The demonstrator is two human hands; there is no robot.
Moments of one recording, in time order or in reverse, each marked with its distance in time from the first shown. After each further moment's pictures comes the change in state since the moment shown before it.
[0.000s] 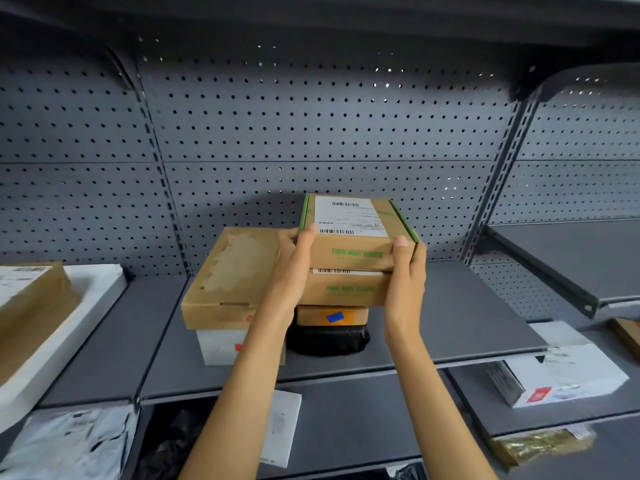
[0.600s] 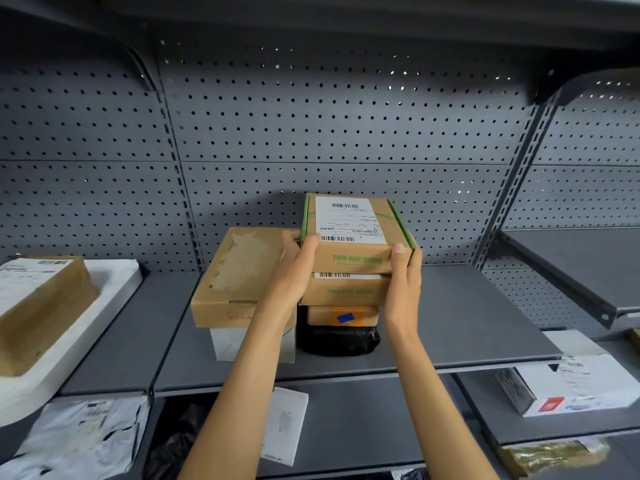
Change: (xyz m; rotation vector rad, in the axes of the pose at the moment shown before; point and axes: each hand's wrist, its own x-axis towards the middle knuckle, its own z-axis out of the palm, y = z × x) left_hand 0.004 0.000 -0.016 0.169 -0.013 0.042; right_hand -0.001 0.012 0.010 0.034 -0.122 -0.015
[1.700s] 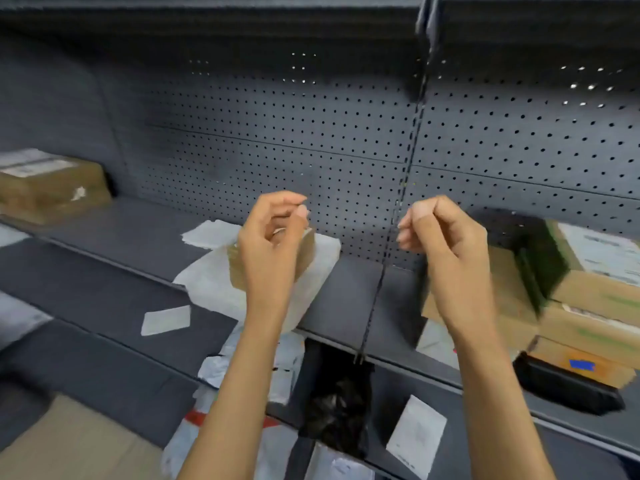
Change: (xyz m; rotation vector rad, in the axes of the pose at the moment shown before) left_hand -0.131 -0.040 -0.294 -0.117 0.811 0.567; right_hand -0.160 -0.111 0.211 0.052 -0.662 -0.404
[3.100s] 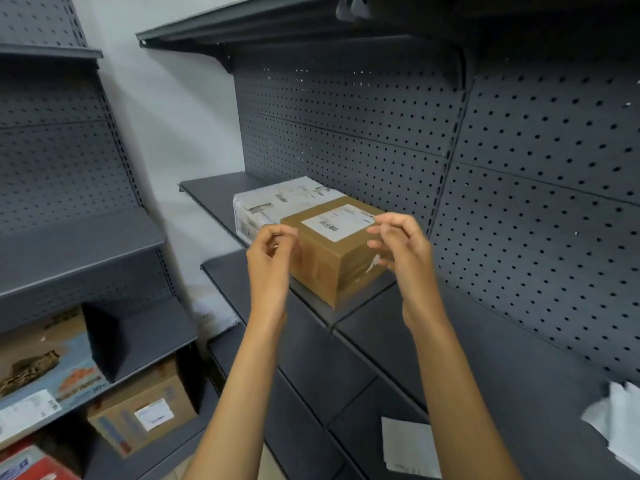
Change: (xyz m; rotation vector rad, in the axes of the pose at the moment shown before) left_hand 0.452 -0.271 -0.581 0.176 0.426 -0.221; right_hand 0.178 0.086 0.821 0.405 -0.385 0.385
